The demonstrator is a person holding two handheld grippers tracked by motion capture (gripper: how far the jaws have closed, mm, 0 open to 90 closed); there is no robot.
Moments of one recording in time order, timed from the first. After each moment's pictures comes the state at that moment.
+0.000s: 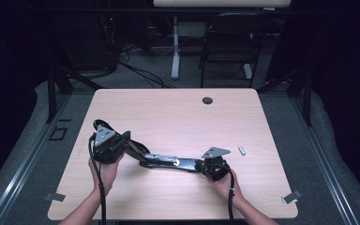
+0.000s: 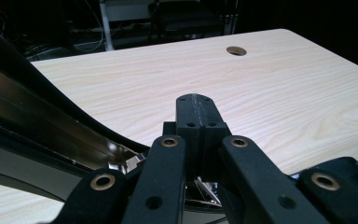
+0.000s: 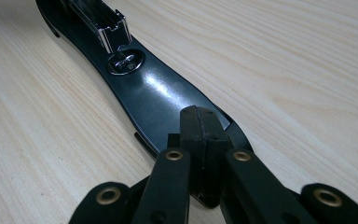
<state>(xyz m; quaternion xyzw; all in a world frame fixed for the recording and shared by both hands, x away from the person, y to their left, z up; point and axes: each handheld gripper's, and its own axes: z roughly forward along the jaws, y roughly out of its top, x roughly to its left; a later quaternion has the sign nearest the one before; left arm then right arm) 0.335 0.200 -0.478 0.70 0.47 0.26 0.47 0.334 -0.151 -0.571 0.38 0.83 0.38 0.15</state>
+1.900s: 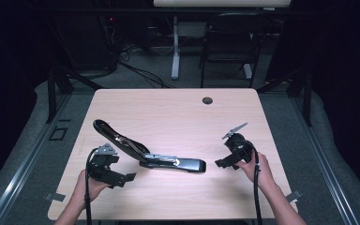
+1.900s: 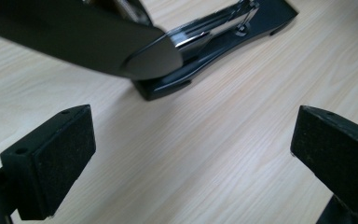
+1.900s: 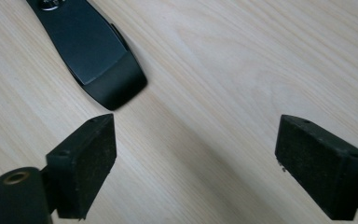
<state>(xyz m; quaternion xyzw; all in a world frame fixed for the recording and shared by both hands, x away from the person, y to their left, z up) 0.316 0.225 -0.505 0.85 0.39 0.05 0.34 0.381 -0.224 -0.515 0.40 0.88 0.23 0.05</state>
